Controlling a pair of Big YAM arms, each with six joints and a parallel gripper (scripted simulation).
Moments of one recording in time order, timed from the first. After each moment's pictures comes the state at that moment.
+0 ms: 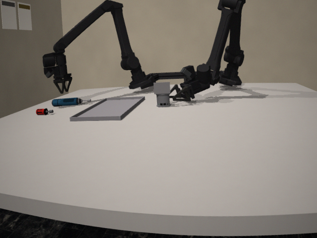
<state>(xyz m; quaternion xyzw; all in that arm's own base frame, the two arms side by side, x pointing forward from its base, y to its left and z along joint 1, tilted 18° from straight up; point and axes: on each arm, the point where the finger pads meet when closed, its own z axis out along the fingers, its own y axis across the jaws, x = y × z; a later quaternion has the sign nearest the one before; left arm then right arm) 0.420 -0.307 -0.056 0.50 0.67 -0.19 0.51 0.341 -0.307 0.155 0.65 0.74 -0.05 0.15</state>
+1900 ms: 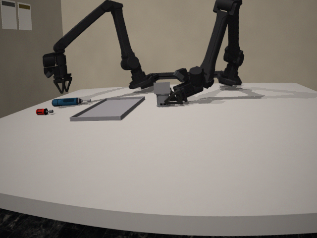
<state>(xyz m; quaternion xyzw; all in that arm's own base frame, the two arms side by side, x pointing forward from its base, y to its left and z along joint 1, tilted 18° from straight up) 0.441 -0.336 -0.072 0.50 0.67 -0.19 0.51 0.341 -0.307 0.155 0.65 0.74 -0.05 0.15</state>
